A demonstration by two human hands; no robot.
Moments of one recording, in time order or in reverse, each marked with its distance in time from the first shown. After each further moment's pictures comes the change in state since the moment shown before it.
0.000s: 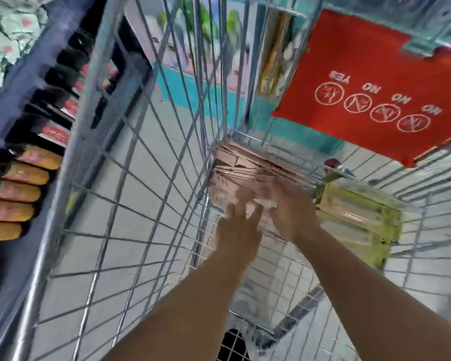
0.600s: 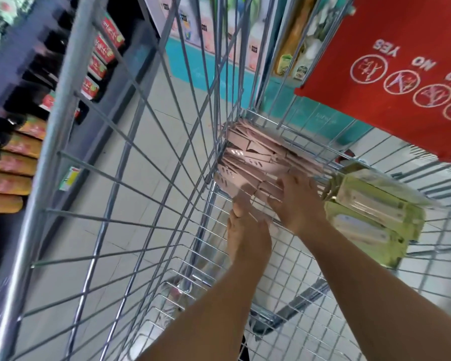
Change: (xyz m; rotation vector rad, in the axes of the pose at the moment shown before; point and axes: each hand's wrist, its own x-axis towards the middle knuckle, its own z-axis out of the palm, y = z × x) left_hand -0.005 0.018 0.040 -0.898 0.235 -0.482; right_hand 0.005 -0.010 0.009 -0.037 -0.122 0.092
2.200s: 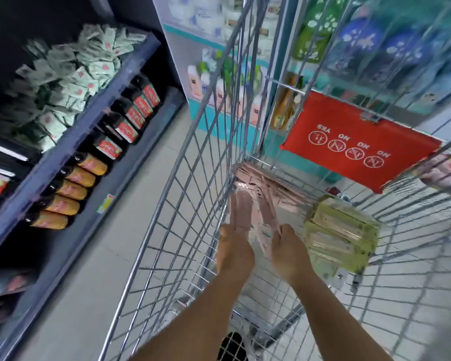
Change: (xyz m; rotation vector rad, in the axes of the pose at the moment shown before) left_hand -0.093 0.044 -0.105 0.009 0.043 -0.078; right_hand -0.121 -0.039 -0.049 0.495 -0.016 0.175
